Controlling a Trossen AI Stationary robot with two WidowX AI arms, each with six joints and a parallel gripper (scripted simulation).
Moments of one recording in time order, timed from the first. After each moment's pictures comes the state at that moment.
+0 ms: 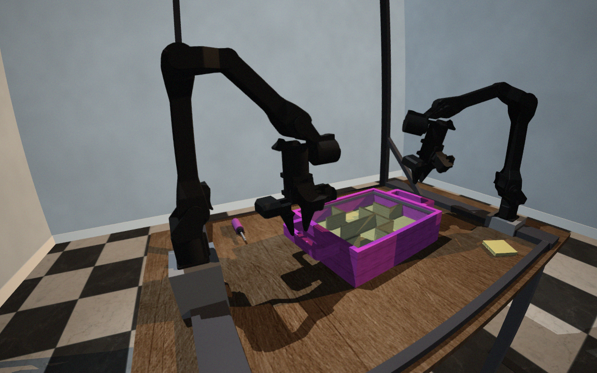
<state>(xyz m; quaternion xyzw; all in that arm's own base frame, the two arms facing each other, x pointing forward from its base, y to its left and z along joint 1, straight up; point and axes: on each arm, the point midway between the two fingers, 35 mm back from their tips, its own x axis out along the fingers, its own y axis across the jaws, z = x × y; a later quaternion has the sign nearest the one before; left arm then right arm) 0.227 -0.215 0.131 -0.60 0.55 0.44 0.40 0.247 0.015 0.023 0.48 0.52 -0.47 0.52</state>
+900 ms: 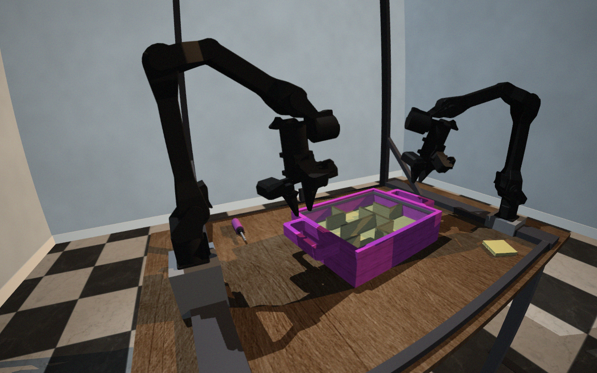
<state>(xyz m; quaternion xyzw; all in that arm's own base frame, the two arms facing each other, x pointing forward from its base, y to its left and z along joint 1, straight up) 0.239 -0.208 0.135 -0.60 0.55 0.39 0.43 0.257 0.015 0.071 0.48 0.52 -0.44 0.56</state>
